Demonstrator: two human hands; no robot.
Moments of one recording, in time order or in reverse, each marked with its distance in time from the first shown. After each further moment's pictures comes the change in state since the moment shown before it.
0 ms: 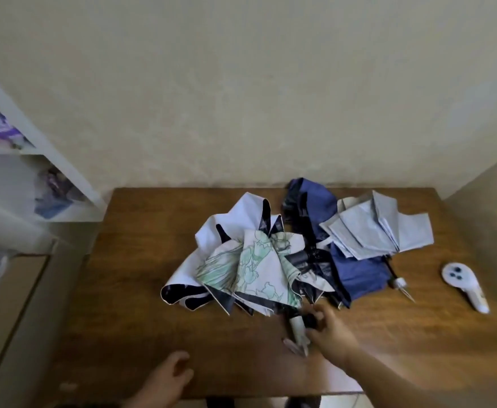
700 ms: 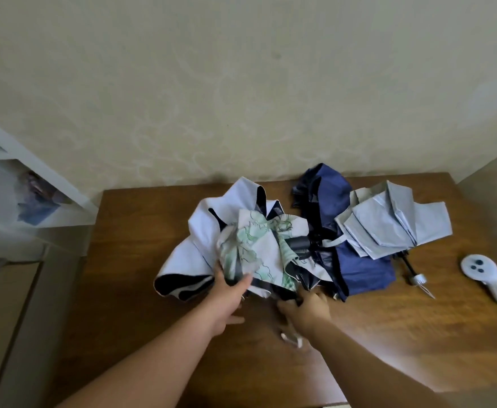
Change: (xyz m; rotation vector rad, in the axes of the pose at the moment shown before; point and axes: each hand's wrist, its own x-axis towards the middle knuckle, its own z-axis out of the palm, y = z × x) left_hand 0.053 0.199 -0.010 -0.466 -0.197 -0.085; right_hand 0.061 -0.082 0.053 -0.089 0.064 0.193
